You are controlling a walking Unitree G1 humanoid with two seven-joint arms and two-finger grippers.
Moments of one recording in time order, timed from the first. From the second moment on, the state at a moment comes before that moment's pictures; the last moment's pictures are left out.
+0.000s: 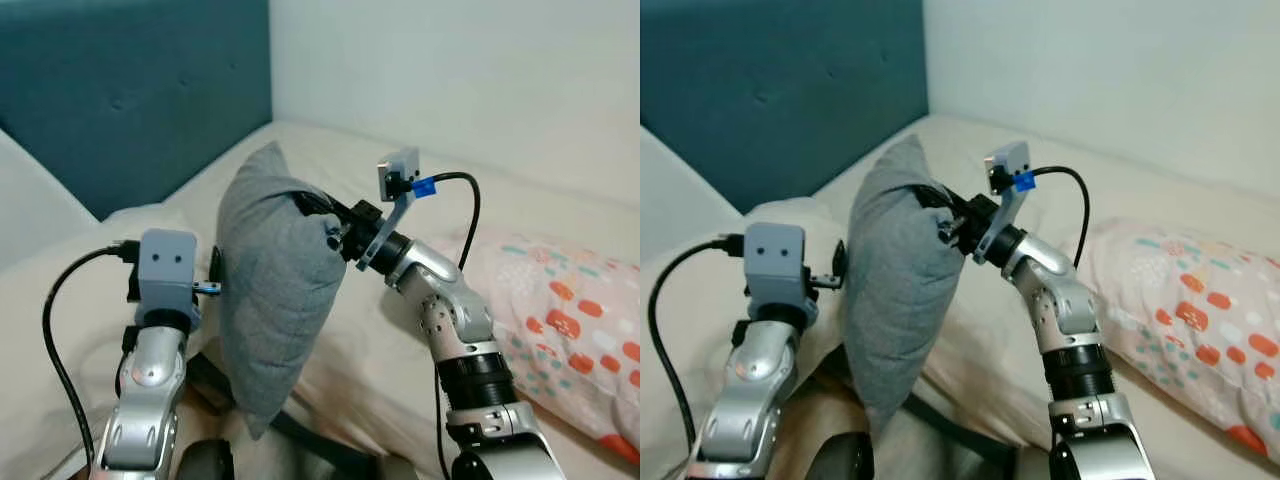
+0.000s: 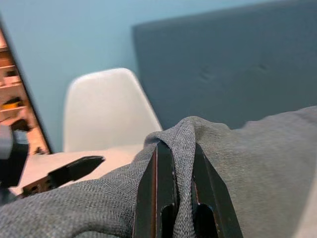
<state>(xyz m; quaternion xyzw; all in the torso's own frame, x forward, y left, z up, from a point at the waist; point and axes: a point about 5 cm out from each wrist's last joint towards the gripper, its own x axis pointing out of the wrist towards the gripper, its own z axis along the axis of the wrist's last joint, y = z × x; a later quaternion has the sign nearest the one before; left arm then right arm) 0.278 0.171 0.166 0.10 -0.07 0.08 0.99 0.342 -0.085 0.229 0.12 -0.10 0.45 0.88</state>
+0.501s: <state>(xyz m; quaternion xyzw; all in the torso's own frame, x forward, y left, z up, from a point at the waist) 0.274 0.165 0.160 0.09 -0.06 0.06 0.99 0.342 -0.081 0.227 0.13 -0.10 0.46 0.88</state>
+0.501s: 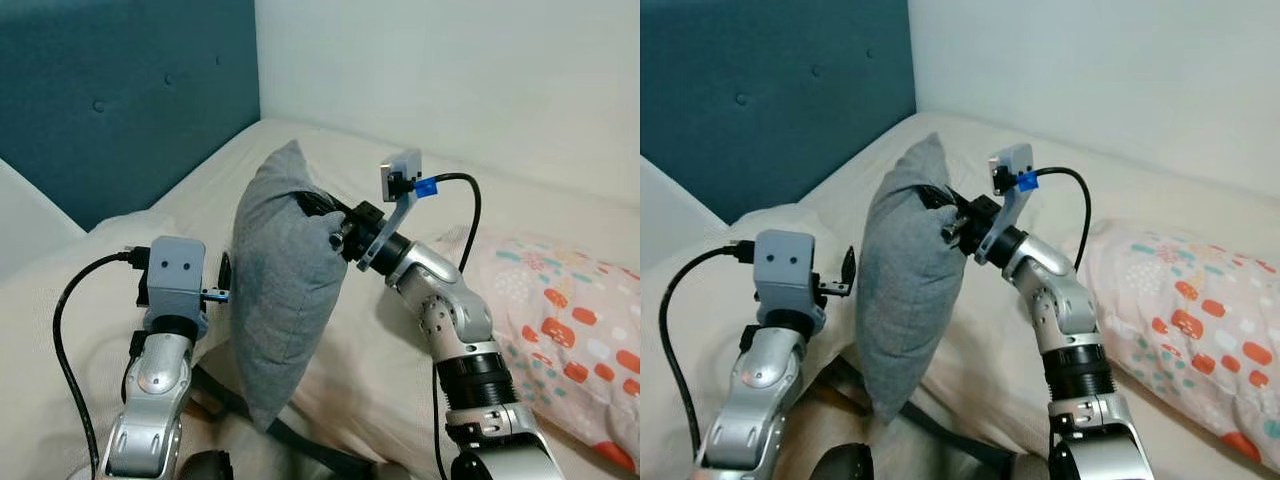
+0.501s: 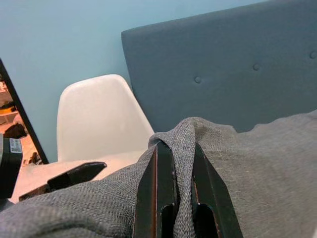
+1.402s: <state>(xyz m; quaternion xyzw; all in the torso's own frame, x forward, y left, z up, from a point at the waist) 0.266 0.155 0.153 0.08 -0.06 0.04 0.99 0.331 -0.093 0.183 0.11 -0.04 0.44 0.89</state>
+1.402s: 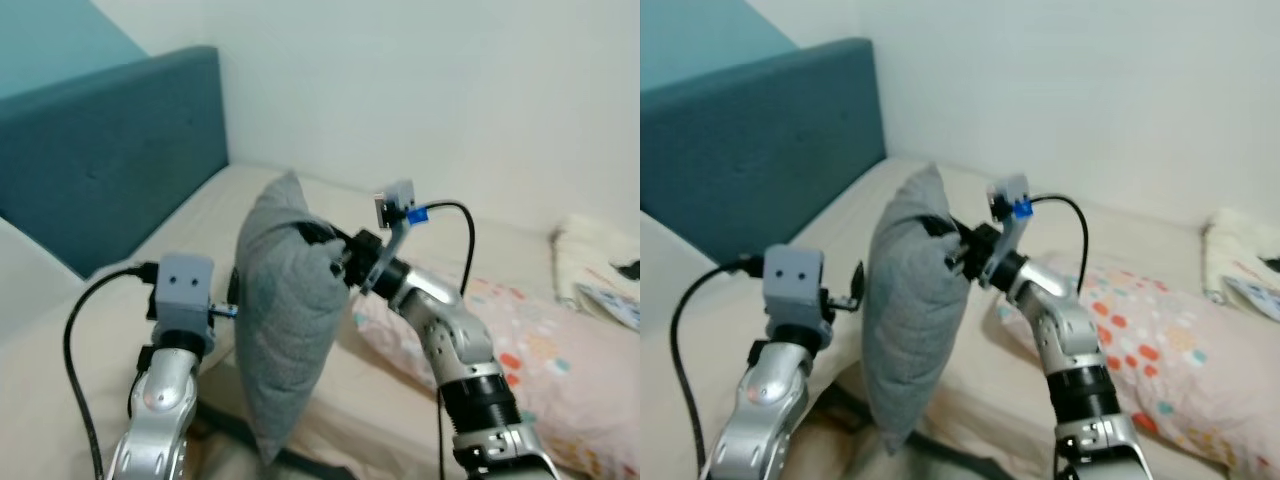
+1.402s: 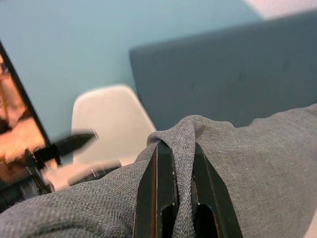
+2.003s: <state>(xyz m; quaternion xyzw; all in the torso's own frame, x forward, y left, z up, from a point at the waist) 0.258 0.145 0.141 0.05 -0.04 0.02 1.00 0.318 -0.097 0.144 0.08 -0.01 0.39 0.92</state>
